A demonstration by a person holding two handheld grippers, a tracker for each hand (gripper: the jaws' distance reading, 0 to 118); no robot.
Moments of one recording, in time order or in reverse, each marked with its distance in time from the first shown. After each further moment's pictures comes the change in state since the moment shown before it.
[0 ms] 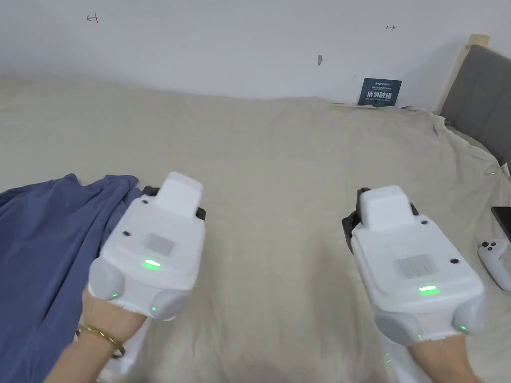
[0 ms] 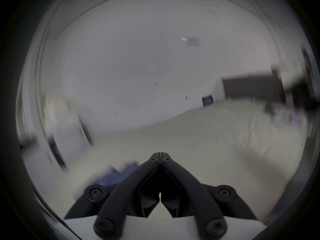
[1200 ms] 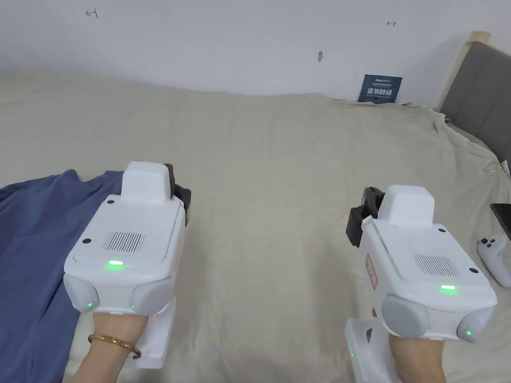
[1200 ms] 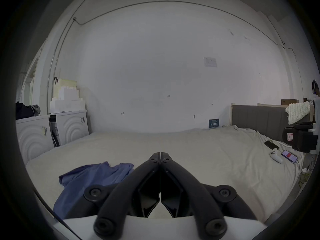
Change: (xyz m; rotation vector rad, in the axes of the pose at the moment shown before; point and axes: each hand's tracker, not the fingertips) left arm -0.022 -0.014 0.014 0.034 0.026 0.578; right arm -0.002 -0.019 0.004 -0.050 0.004 -0.568
